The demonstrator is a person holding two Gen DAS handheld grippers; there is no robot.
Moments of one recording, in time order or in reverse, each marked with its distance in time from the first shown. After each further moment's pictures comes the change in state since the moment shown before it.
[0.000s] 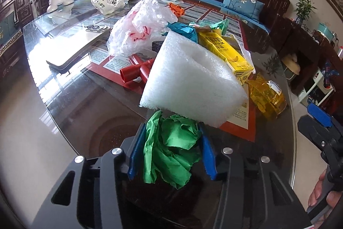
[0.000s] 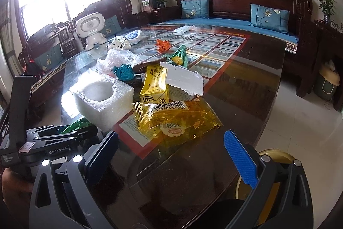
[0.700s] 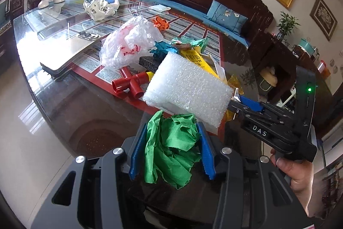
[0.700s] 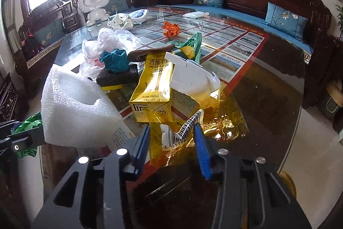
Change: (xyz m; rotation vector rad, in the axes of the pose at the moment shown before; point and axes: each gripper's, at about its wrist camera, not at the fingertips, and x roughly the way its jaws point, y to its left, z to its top) left arm -0.036 0.009 0.005 -0.053 -0.059 -0.174; right arm 0.068 0.000 0.026 -0.104 0.111 -0.005
